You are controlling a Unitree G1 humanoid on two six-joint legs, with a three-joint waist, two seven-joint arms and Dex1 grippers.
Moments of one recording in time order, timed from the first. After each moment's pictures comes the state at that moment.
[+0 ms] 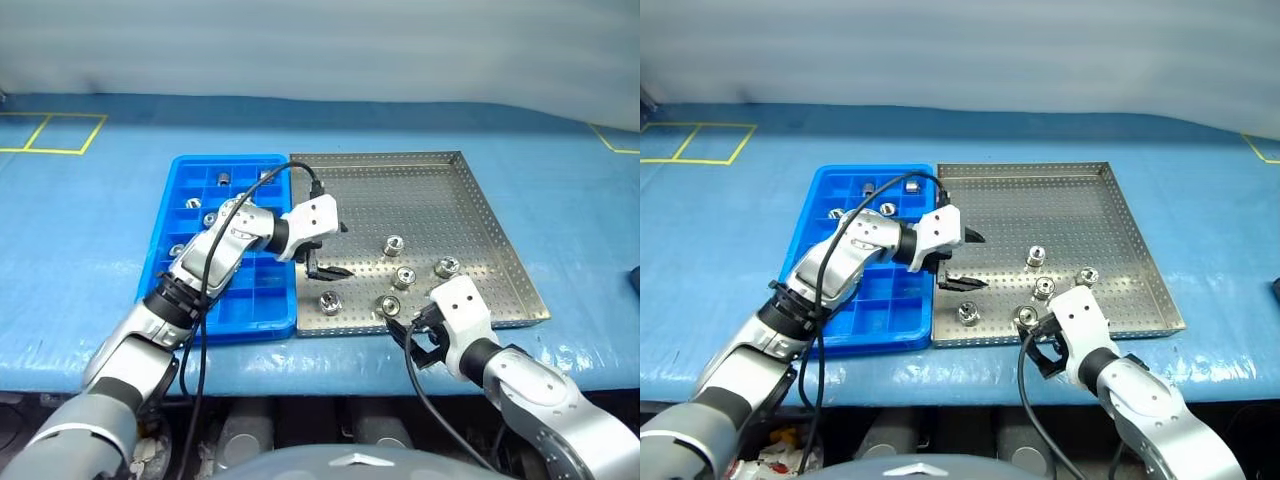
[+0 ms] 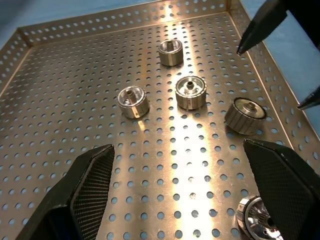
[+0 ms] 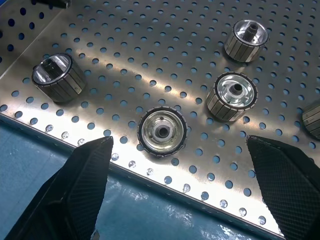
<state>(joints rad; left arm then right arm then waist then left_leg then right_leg) -0.77 0.44 -0.54 0.10 -0.09 0.40 -1.16 0.30 -0.47 -0.04 -1.01 0.36 1.13 0.18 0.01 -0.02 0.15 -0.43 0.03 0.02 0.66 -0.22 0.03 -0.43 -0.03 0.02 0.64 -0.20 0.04</state>
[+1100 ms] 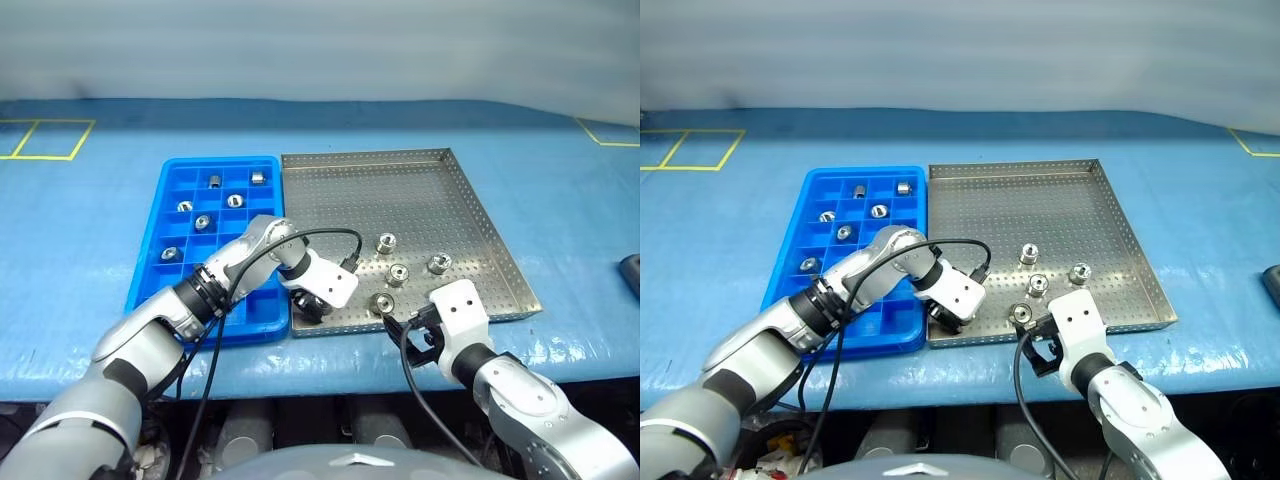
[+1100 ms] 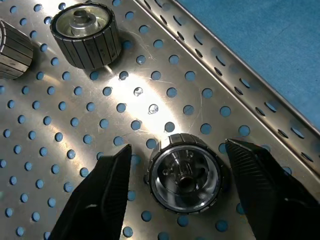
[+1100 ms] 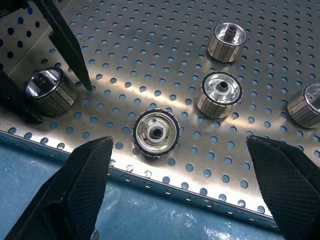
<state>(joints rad) -0.82 0.42 -0.78 0.22 0.27 0.10 -1.36 0.32 -0.44 0.01 -1.01 0.37 1.08 0.08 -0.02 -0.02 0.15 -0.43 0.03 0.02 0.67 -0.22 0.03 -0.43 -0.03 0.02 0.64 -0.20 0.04</state>
